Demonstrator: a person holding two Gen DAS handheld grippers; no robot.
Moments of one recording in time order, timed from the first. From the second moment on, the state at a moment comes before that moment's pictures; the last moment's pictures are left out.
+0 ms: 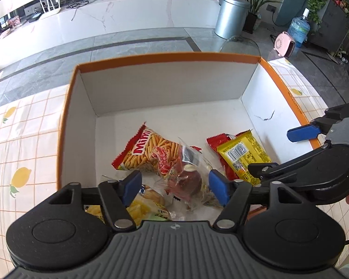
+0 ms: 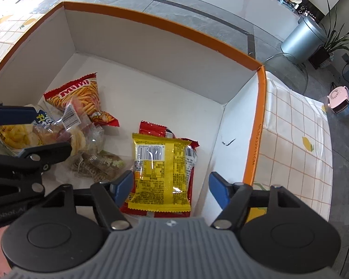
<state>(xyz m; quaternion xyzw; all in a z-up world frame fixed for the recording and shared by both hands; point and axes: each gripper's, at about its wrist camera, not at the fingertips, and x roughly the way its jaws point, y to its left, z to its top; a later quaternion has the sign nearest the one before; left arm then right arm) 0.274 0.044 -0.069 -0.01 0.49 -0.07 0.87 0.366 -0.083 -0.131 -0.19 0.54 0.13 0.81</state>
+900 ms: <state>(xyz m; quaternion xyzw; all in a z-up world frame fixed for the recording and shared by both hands) 0.178 0.056 -0.019 -0.03 0.36 -0.10 0.93 0.220 -0.119 -0.067 -0.11 0.34 0.16 0.92</state>
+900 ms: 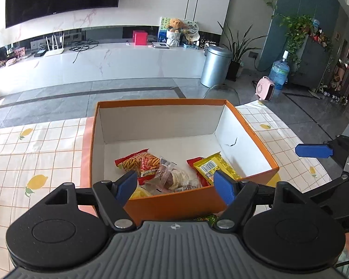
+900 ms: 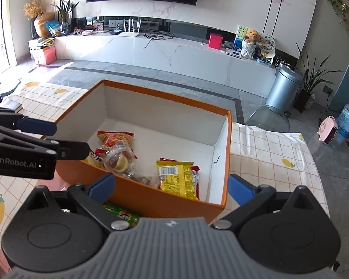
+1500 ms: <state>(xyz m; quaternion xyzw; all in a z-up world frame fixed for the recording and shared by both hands) 0.087 0.040 -0.032 -0.02 0.33 -0.09 0.94 0.113 -0.130 -0.117 -0.06 0.34 0.12 0.93</state>
